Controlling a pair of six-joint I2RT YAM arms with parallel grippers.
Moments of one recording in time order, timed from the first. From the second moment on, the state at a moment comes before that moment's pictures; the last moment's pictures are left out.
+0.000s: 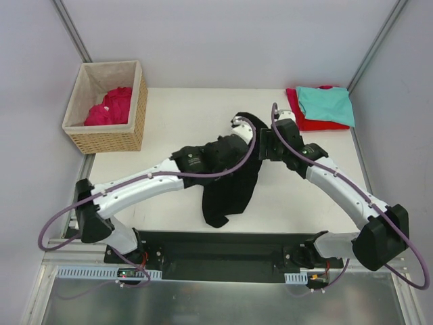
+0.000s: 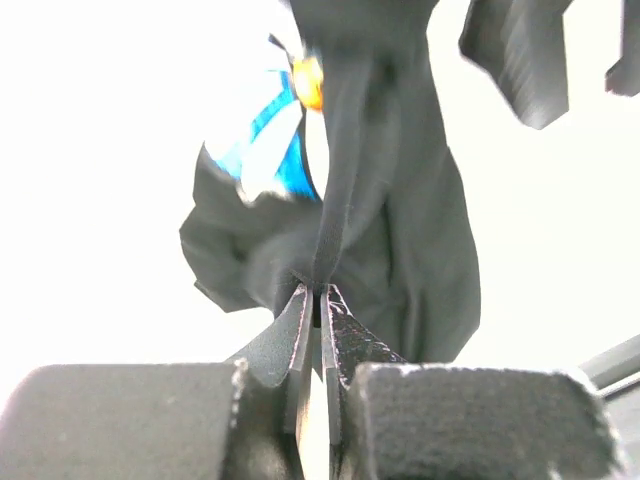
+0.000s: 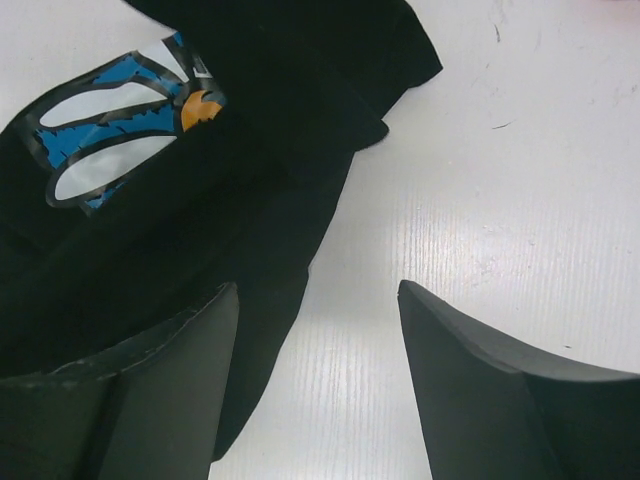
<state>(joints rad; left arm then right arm) -1.12 1.54 1.47 -0.75 -0.53 -0.26 0.55 1.29 1.08 -0.54 0.29 0.37</state>
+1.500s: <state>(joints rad) -1.12 0.88 1.61 -1.13 -0.90 -0.18 1.03 1.54 1.30 -0.52 0.20 0.36</state>
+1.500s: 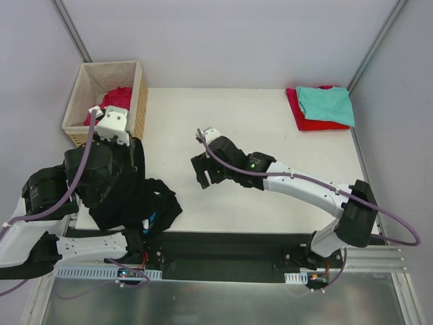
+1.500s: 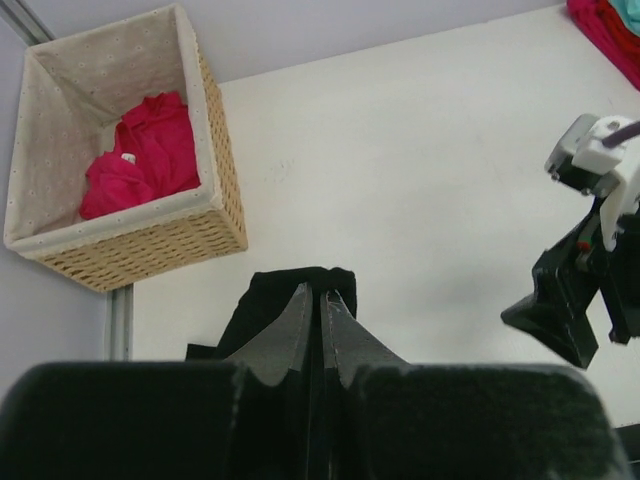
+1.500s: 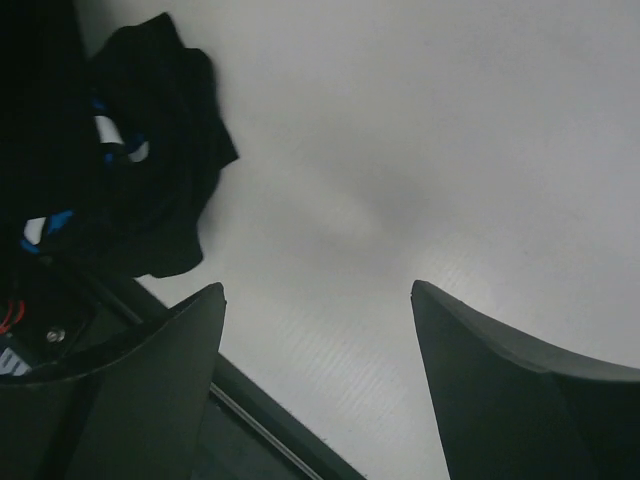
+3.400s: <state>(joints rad) -1.12 0.77 1.62 -1.12 -0.94 -0.21 1.22 2.09 1.72 -0.45 -0.14 0.44</state>
